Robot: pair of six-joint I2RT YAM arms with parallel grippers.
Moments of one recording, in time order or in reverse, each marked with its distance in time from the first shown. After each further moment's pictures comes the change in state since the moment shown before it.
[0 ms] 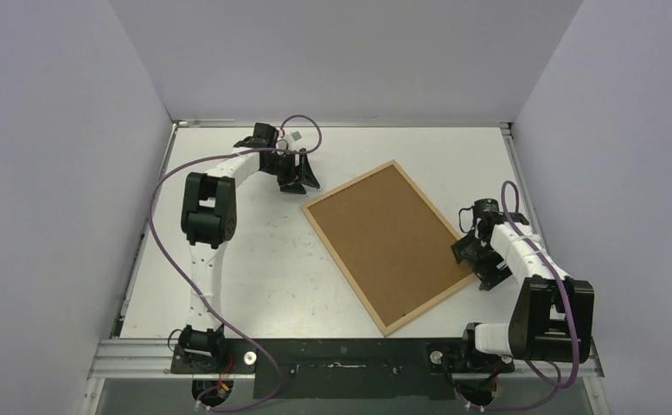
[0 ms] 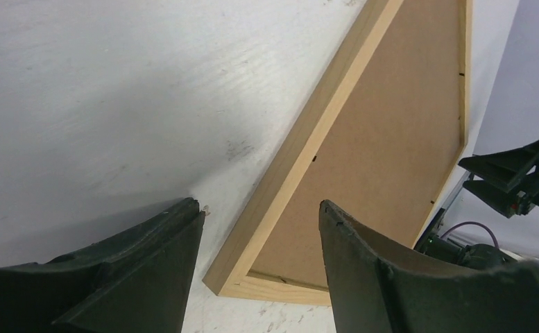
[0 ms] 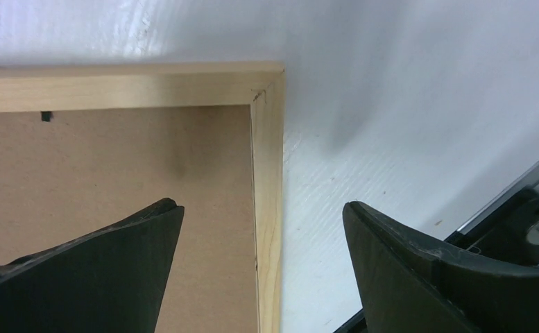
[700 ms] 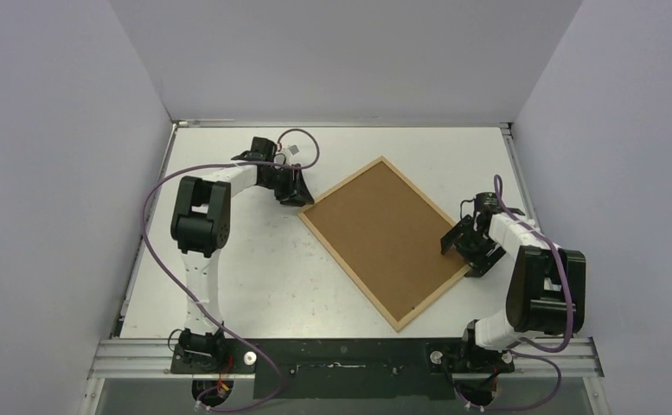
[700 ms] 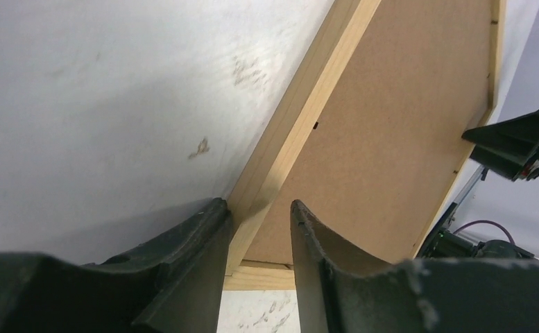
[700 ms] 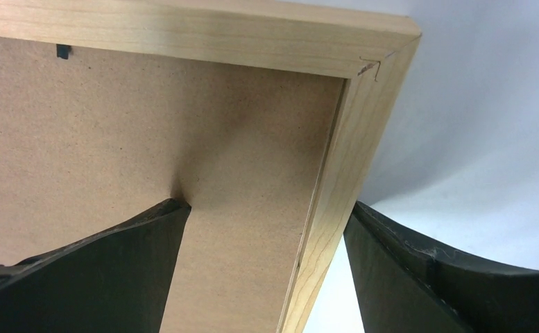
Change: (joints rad) left arm -0.024 -0.125 -0.259 0.125 -0.004 -0.022; right arm -0.050 0.121 -0.037 0.216 -0.295 -0.166
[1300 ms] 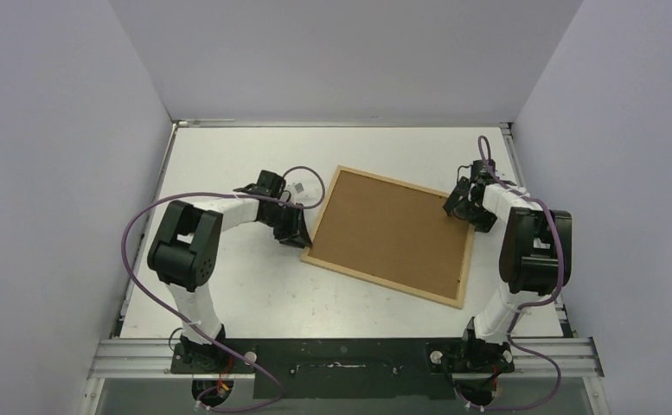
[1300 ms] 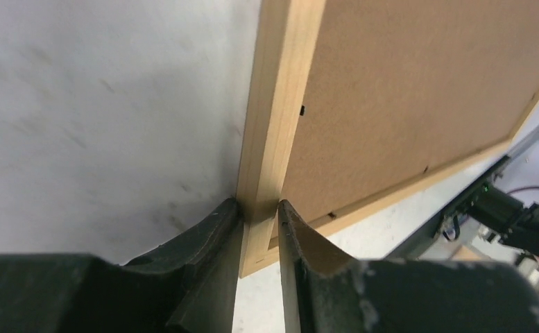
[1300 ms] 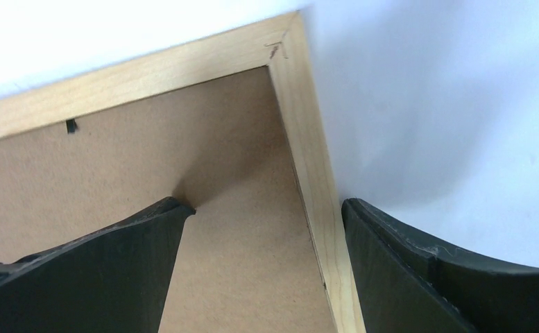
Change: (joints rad) left arm -0.106 -0.356 -0.501 0.050 -0.171 -0.050; right arm 0.020 0.303 0.306 0.235 0.144 -0.275
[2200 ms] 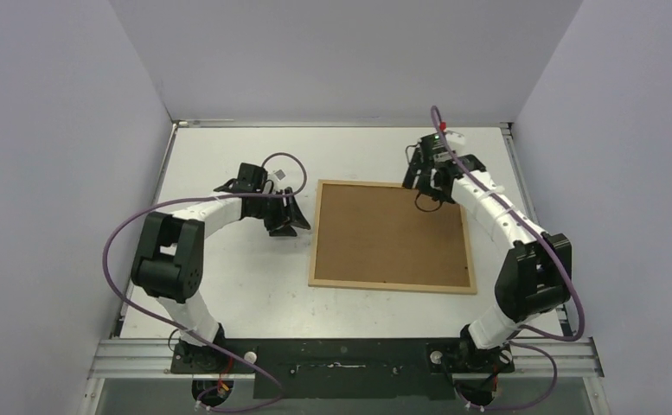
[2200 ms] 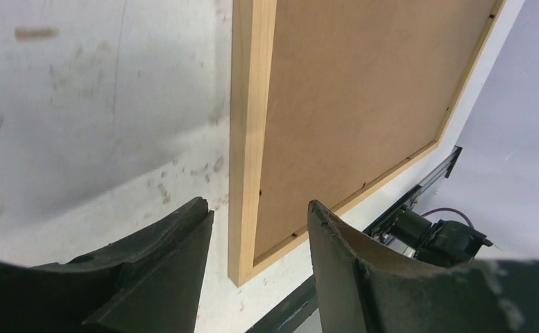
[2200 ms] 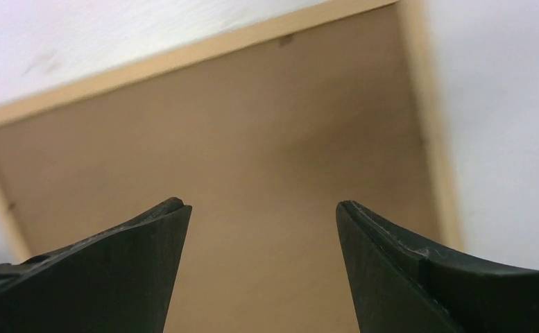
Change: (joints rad) left arm 0.075 -0.193 -0.113 0.057 0.052 -0.178; right arm 0.327 -0.131 0.302 -0.262 0.210 0.043
